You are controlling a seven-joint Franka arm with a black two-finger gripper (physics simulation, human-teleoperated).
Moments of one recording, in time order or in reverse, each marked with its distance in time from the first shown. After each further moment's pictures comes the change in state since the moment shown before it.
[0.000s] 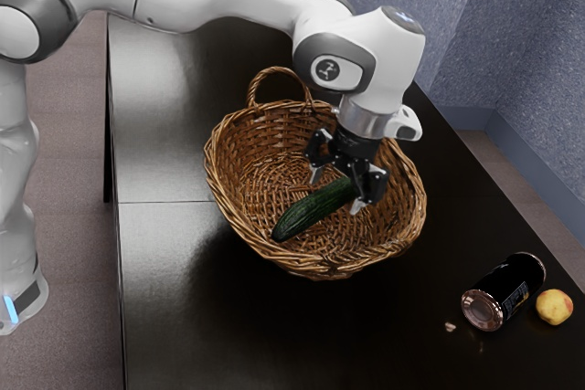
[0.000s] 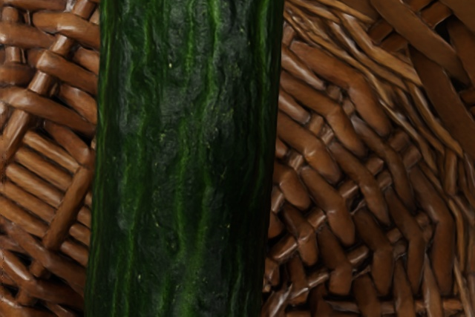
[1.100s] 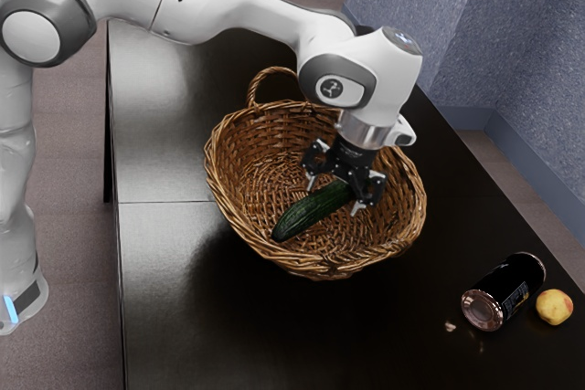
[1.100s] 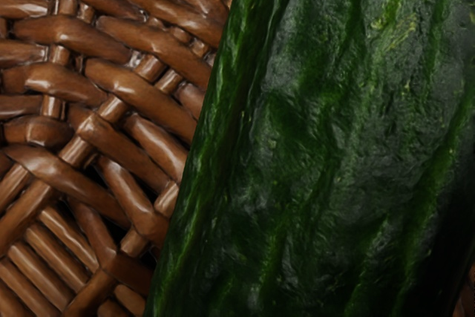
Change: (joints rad) arm 0.055 0.053 -0.006 -0.031 0.038 0.061 -0.182
